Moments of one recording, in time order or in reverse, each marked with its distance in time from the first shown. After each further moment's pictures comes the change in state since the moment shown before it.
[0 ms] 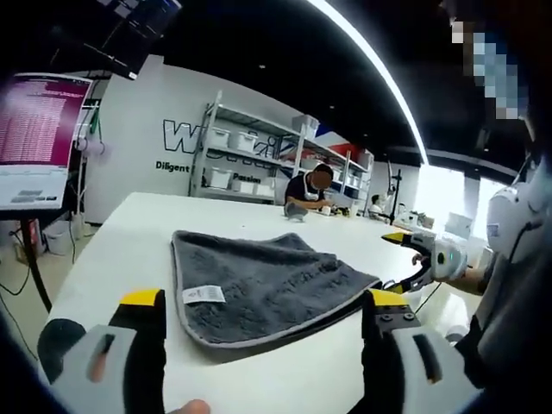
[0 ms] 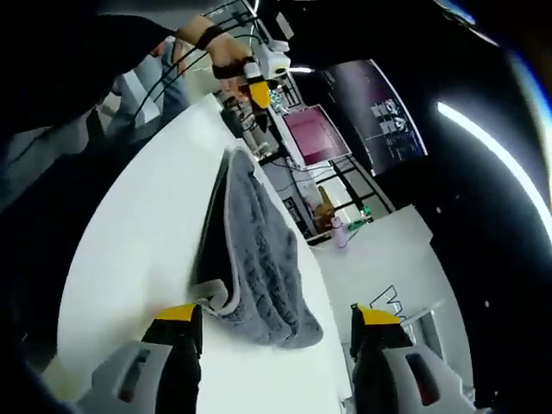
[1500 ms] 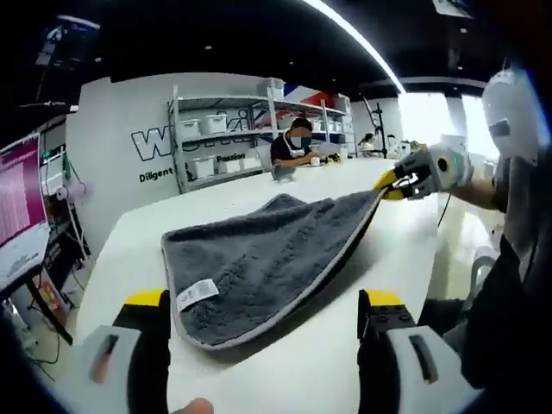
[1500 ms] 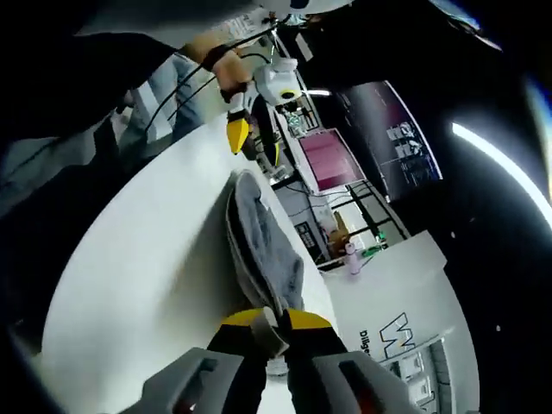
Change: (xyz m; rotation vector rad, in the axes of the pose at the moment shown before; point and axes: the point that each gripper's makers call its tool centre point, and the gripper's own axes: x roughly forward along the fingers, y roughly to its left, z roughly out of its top) left arm 0.026 -0.030 -0.035 0.402 0.164 -0.001; right arm 0.012 -0.029 0.033 -0.028 -0.130 0.079
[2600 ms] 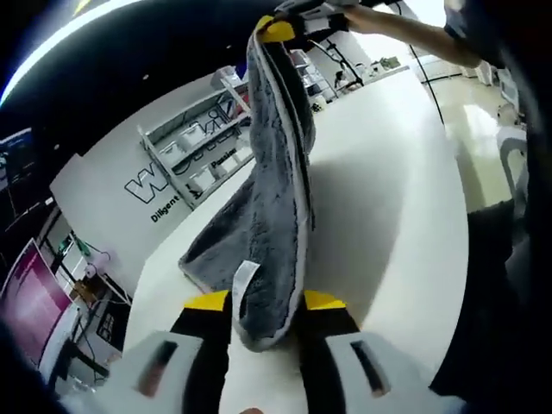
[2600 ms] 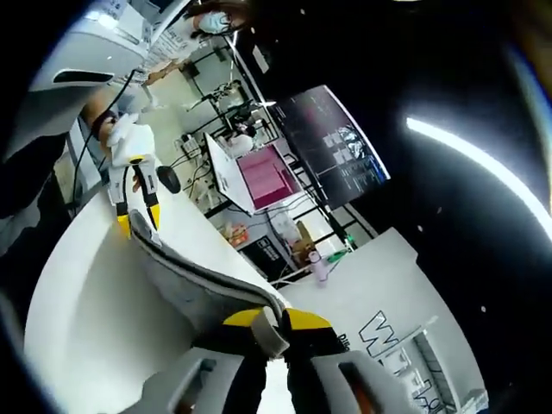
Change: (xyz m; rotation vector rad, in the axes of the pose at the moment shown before) left arm 0.029 -0.025 -0.021 0.400 0.080 0.126; right arm -0.023 -0.136 0.023 0.108 -0.063 -0.168
